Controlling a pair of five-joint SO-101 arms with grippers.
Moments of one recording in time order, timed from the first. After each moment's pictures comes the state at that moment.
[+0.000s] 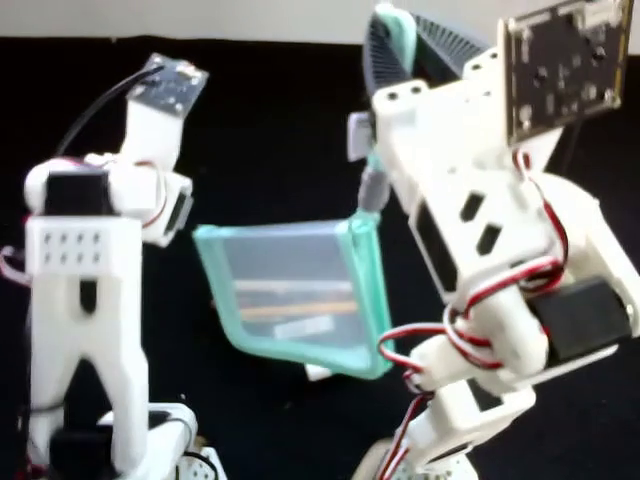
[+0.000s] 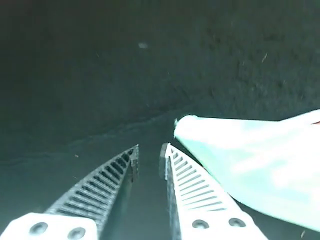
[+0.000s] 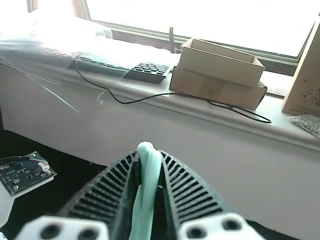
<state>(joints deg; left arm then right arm) -7.3 -26.6 4.9 88.9 -16.3 -22.8 5.6 -95.8 95.4 5.8</state>
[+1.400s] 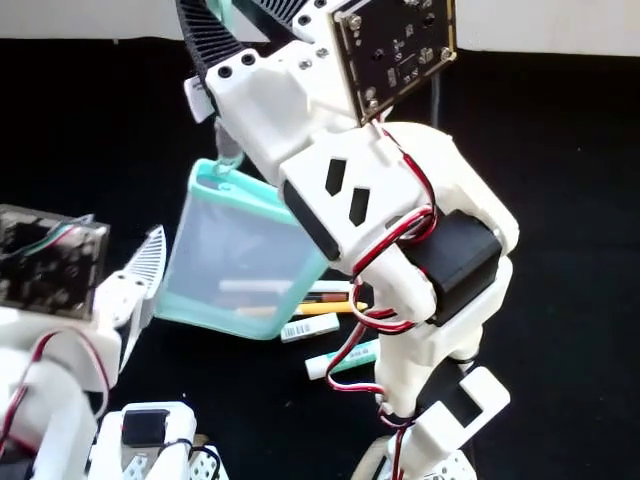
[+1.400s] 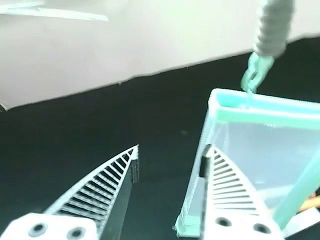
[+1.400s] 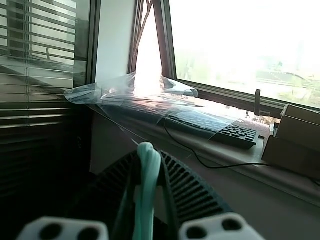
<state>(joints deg) -9.5 -61.4 0.5 95.0 -11.0 -41.6 5.3 -77.3 66.7 5.8</state>
